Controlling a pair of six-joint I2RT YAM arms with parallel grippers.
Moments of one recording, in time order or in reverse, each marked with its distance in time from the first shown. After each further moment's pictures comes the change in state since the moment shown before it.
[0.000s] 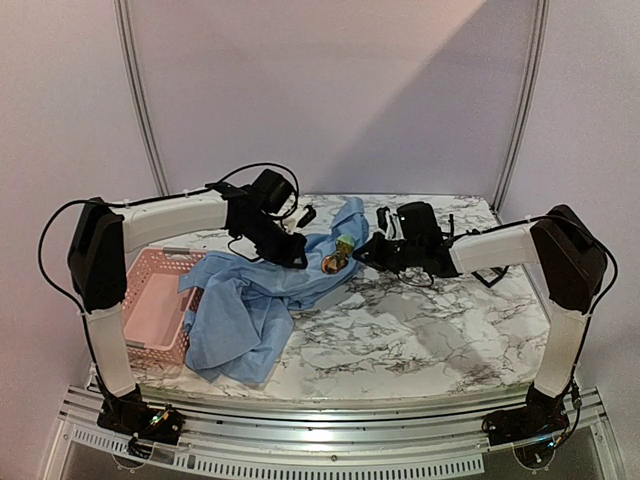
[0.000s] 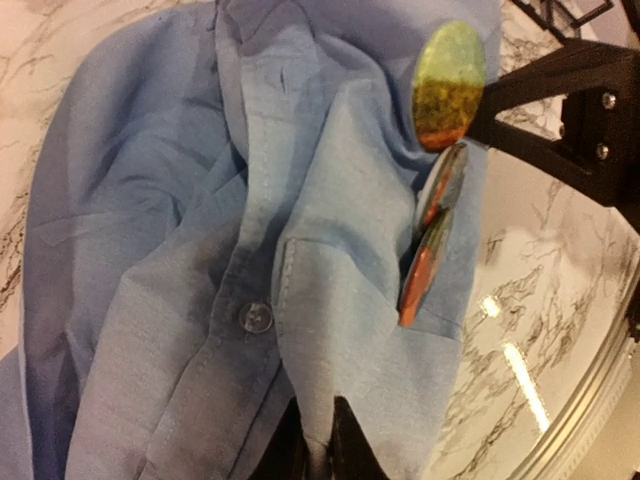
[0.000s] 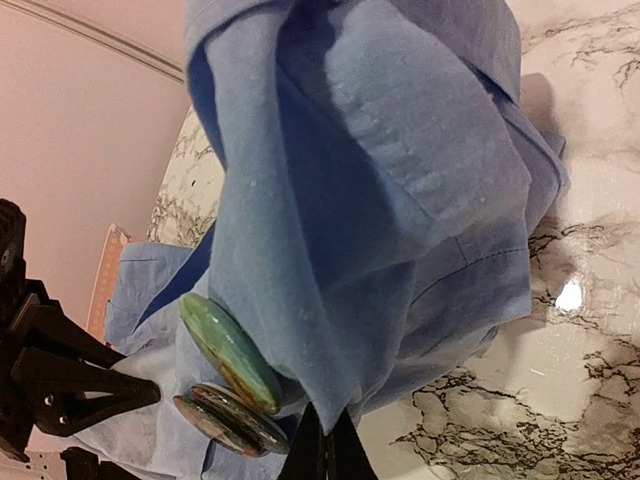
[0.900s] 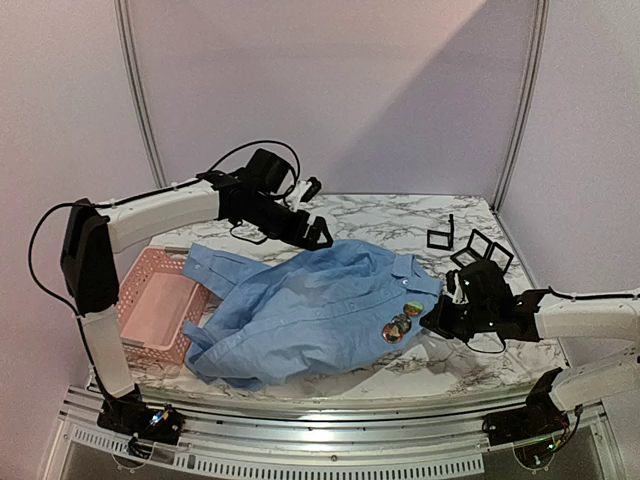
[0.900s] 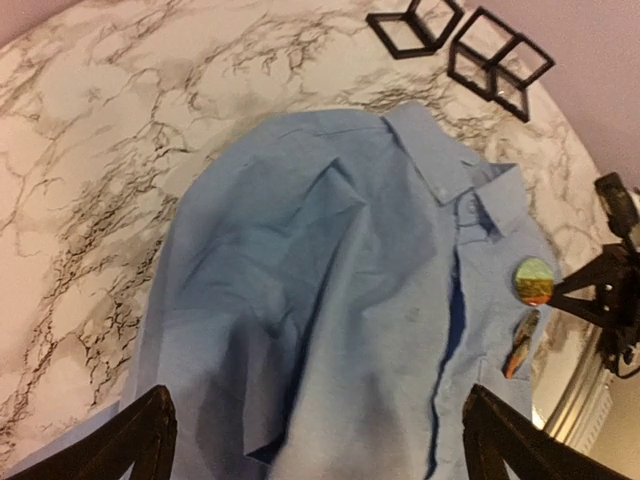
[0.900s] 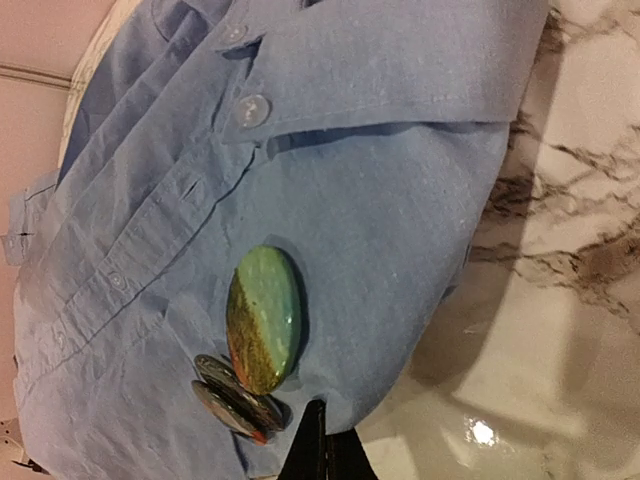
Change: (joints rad) left arm -0.006 -0.057 0.044 0.116 0.035 0.000; right arm 0.056 -0.709 -0.647 -0.320 0.216 0.185
